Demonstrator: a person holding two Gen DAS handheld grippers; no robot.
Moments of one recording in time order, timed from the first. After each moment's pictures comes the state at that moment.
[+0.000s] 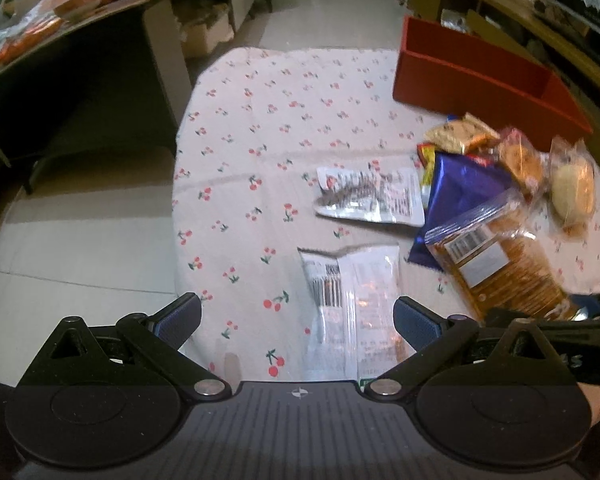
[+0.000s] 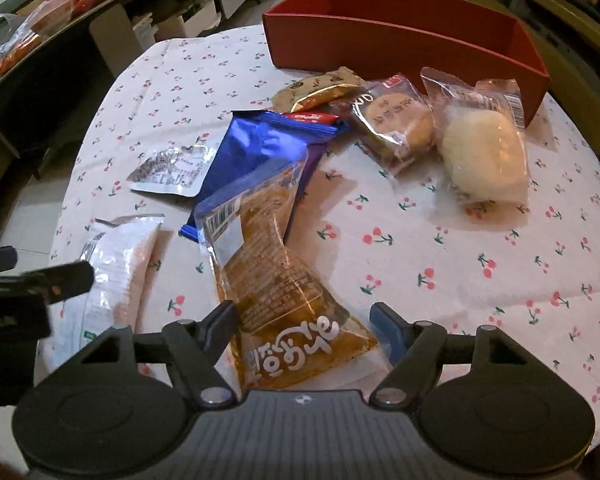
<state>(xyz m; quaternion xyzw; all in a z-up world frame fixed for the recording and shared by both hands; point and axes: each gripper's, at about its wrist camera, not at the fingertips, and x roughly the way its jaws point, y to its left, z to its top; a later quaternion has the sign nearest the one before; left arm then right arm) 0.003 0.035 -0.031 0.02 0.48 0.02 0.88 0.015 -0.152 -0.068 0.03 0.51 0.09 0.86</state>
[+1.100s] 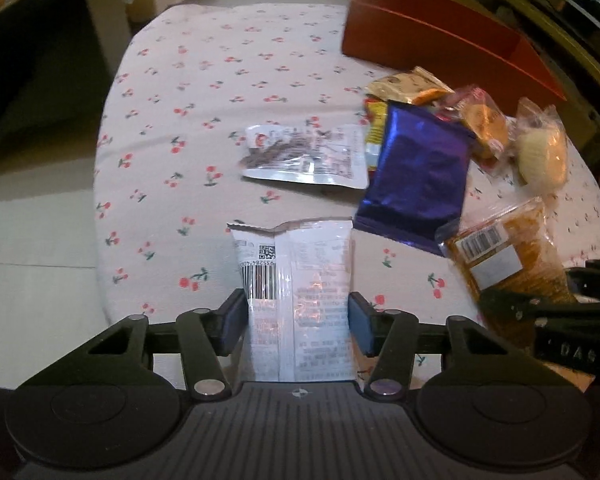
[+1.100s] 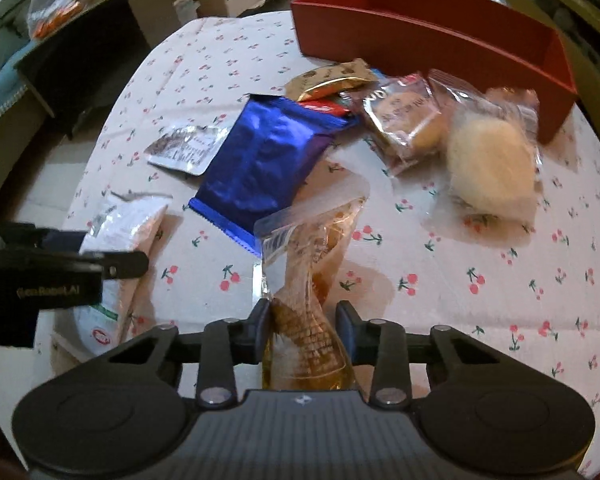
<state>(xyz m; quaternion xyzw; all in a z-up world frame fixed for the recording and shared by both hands) 0.016 0.012 -0.053 0.00 0.53 -0.05 0.85 0.016 -0.184 -0.068 0.01 0.52 0.16 0.84</state>
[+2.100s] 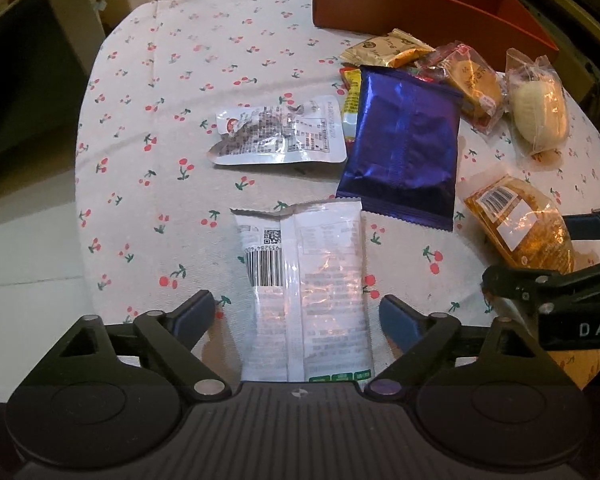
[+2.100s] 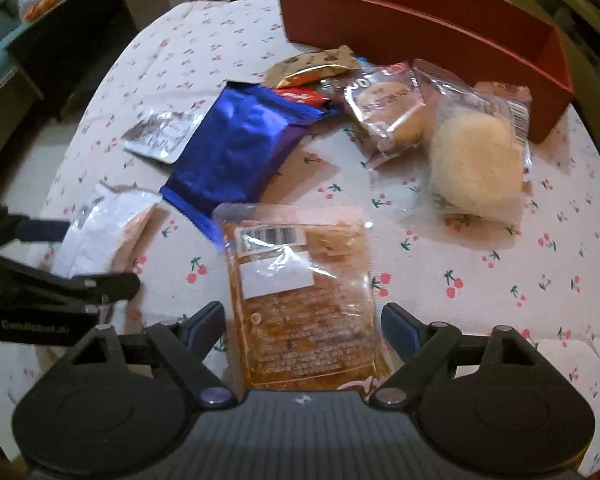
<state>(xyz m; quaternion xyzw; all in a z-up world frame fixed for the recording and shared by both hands) 0.020 -0.007 -0.063 0.05 0.55 -0.06 0.83 0.025 -0.187 -0.077 -0.04 0.53 0.15 0.83</state>
